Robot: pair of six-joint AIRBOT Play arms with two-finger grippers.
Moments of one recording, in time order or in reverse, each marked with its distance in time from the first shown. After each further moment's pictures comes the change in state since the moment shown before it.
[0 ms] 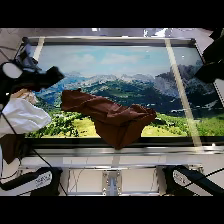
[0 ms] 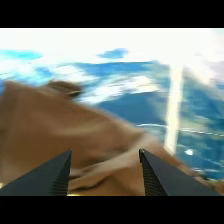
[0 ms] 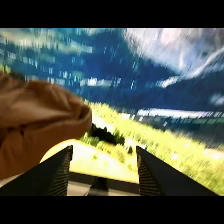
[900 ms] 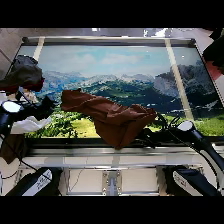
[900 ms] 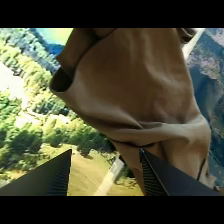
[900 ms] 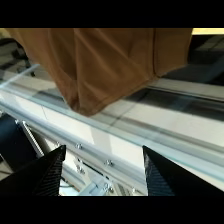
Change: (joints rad) left arm 0.137 0.209 -0.526 -0.211 0.176 -0.022; right arm 0.130 0.153 -1.410 0.787 -0.561 0.044
